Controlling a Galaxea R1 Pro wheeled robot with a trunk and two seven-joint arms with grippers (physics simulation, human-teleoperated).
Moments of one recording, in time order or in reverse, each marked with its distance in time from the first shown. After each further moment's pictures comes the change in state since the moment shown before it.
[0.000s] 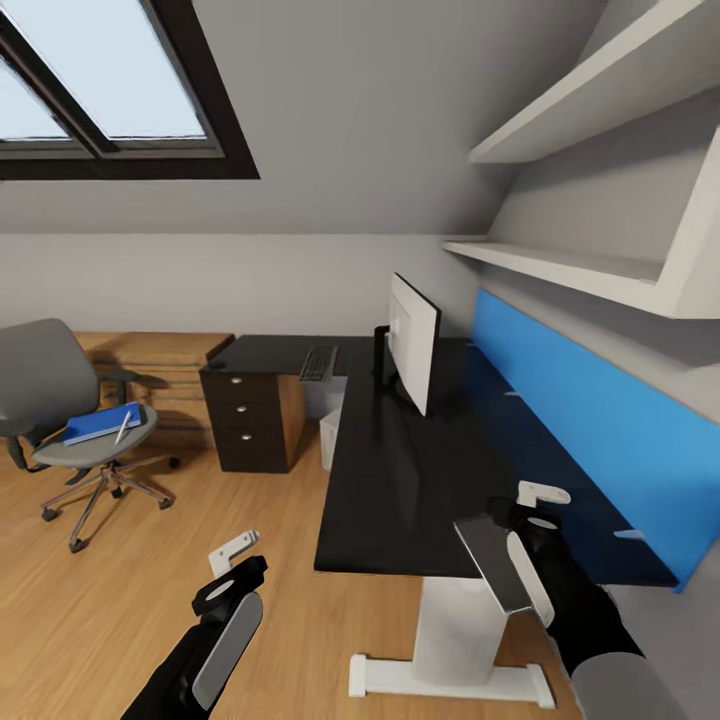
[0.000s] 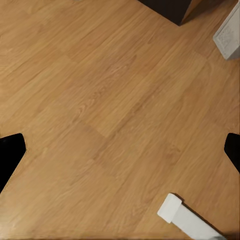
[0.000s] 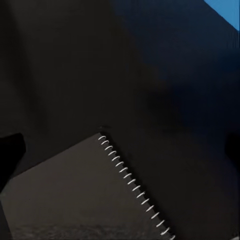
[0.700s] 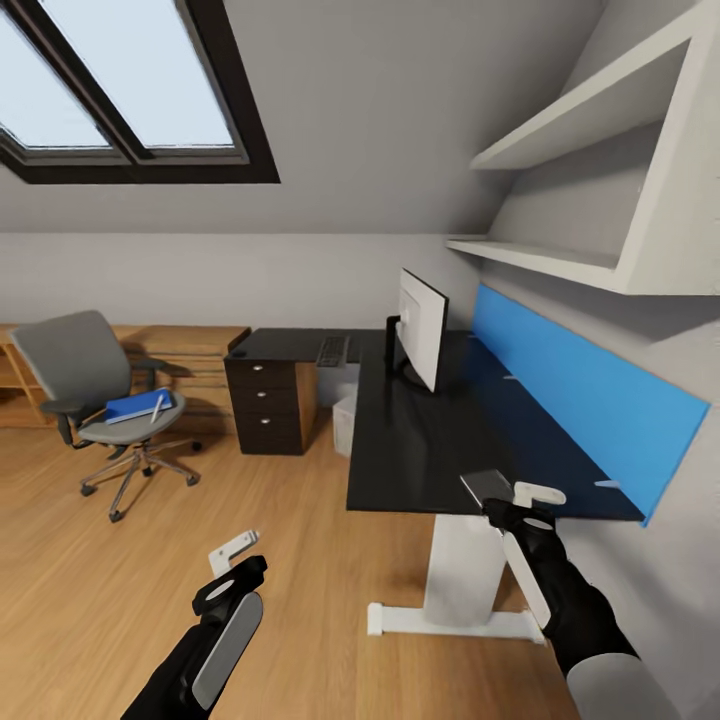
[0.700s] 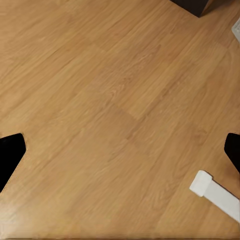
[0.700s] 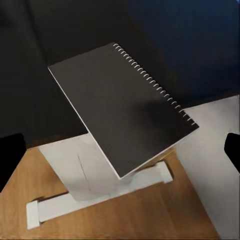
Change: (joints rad) left arm 0.000 0.000 0.000 -0.001 -0.001 0.000 0.001; right arm 0.001 0.014 0.001 -0.001 0.002 -0.001 0.000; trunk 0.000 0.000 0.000
